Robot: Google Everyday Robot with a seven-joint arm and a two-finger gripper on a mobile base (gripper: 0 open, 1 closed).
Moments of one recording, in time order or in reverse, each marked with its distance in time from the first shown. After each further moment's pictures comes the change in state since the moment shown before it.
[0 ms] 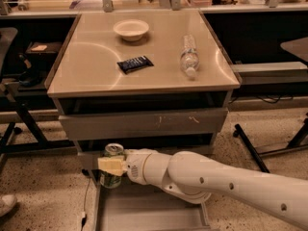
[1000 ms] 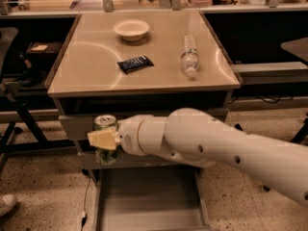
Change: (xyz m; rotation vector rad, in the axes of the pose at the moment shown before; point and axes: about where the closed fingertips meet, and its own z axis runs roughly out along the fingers) arm -0.098 0.051 -0.036 0.017 0.066 -0.167
